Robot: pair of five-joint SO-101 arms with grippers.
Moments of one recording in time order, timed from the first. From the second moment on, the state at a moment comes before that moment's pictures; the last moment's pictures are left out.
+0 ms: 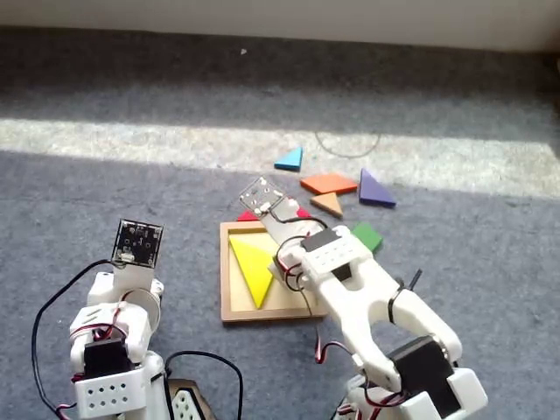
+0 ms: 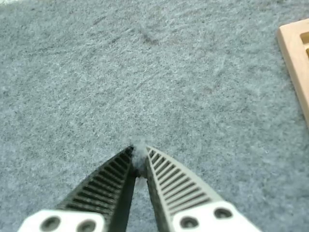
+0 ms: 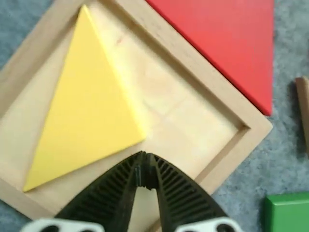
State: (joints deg) left arm -18.2 -101.8 96.0 64.7 -15.4; right arm -35.0 -7.3 48.5 38.9 21.1
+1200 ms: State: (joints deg) left arm -18.2 -101.8 96.0 64.7 -15.4; right arm -41.2 -33.0 45.8 47.6 14.2
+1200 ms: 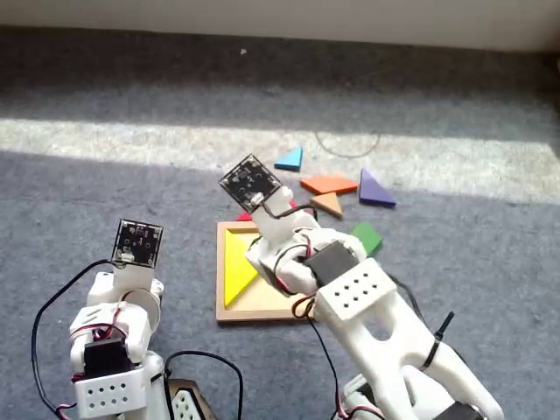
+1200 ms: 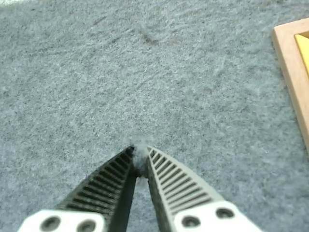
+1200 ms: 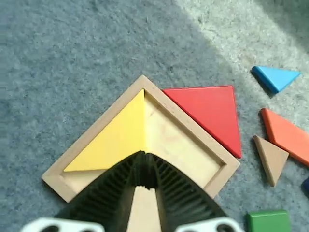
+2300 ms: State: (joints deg) left arm -18.2 -101.8 96.0 64.7 -15.4; right arm -32.0 27.3 -1.2 47.2 11.4
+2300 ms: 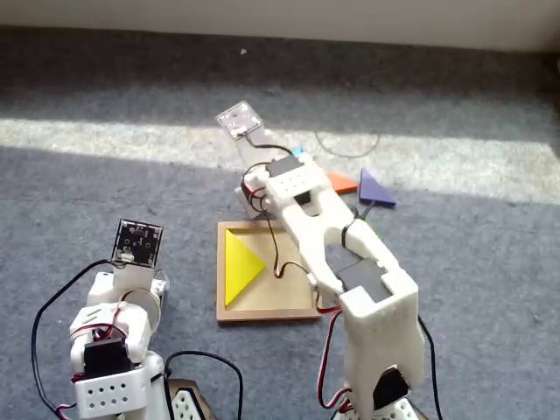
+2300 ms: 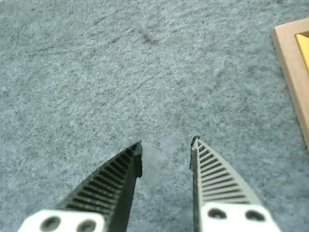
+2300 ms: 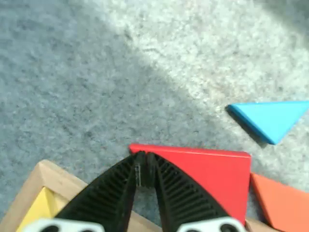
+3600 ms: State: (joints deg) left arm -18.2 -101.8 96.0 64.7 -15.4; right arm -27.9 39.0 -26.9 76.4 21.2
